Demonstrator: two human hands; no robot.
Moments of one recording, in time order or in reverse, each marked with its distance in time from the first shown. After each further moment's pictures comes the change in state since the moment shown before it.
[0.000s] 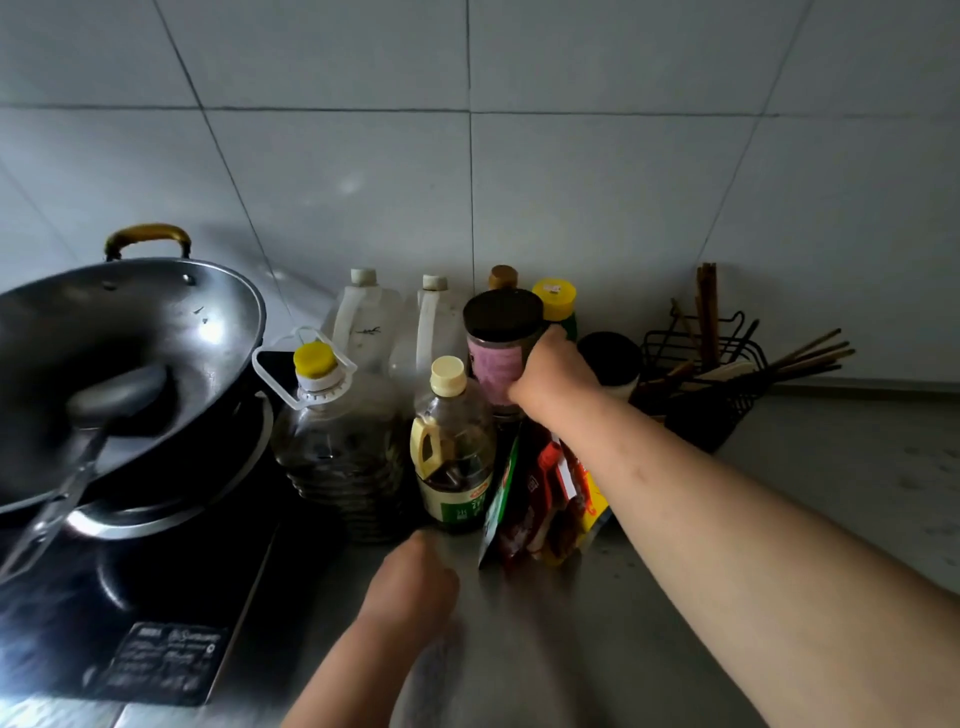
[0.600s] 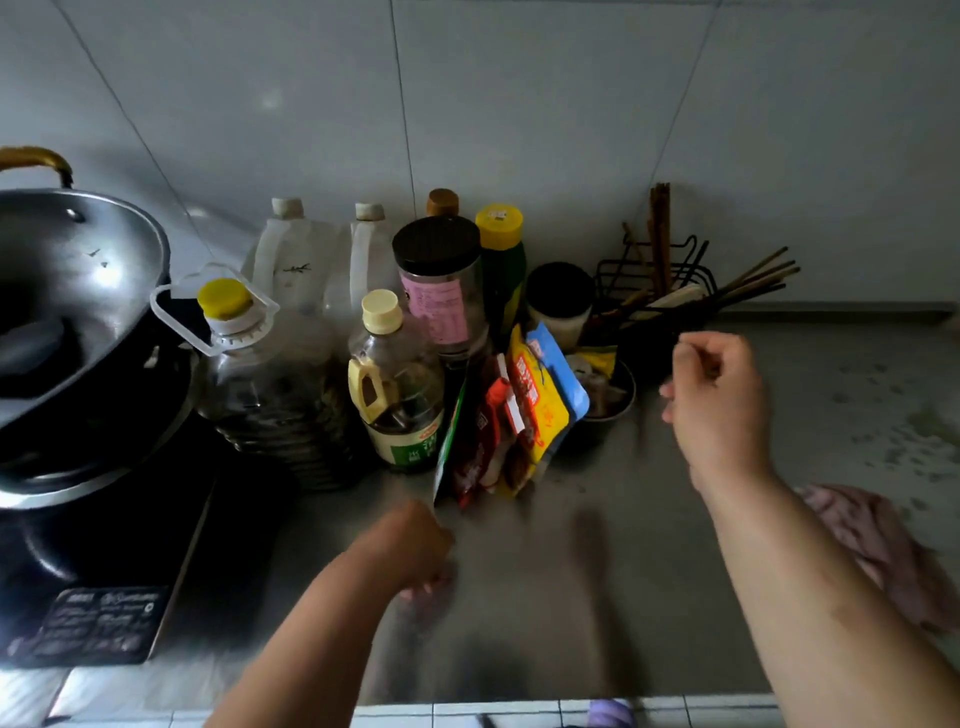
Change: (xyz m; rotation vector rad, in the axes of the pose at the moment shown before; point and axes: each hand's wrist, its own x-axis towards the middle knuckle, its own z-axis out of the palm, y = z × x) left_hand 0.002 0.019 0.024 0.077 -0.420 -0.092; right_hand -0.062 0.172 -0.040 0.616 0.584 0.002
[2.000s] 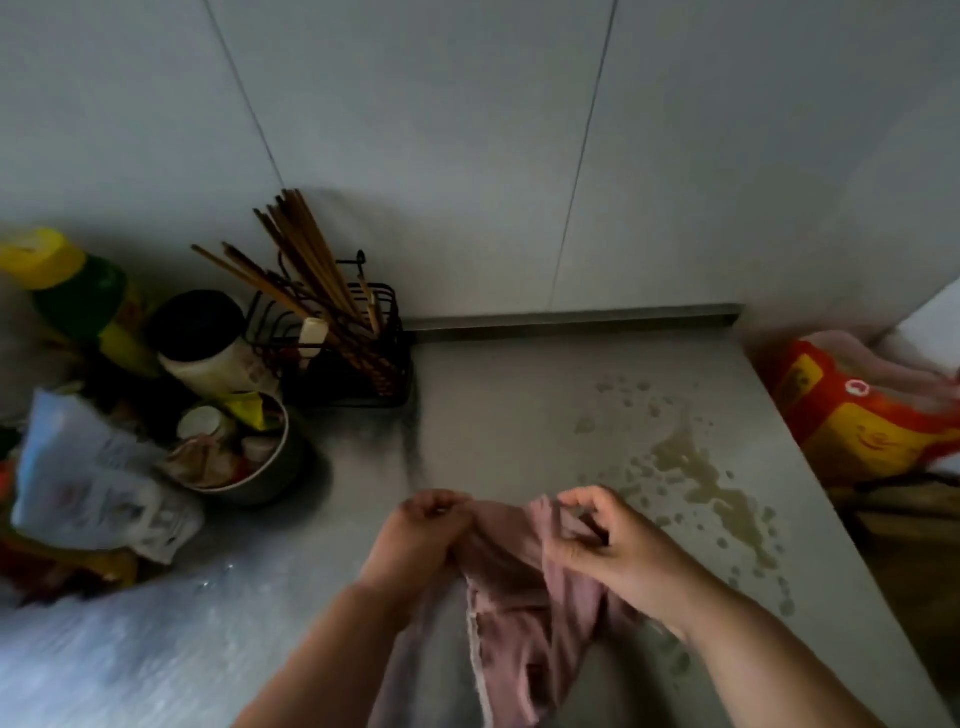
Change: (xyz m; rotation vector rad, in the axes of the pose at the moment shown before) left_hand 0.050 0.328 0.249 -0.805 0.093 0.175; right_hand 0.162 0.210 -0.260 -0.116 -0.902 0.368
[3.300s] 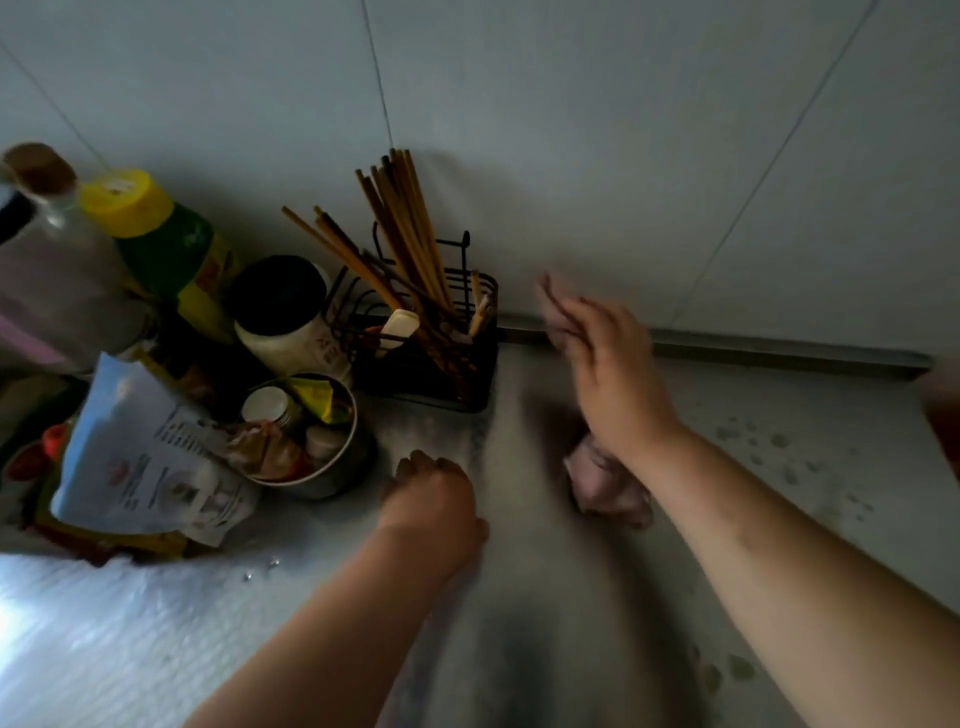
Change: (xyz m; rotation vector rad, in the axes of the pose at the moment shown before) left_hand 0.070 0.030 -0.046 1.391 0.102 0.002; right_hand 0.201 -0.097 0.023 -0.521 0.460 -0.748
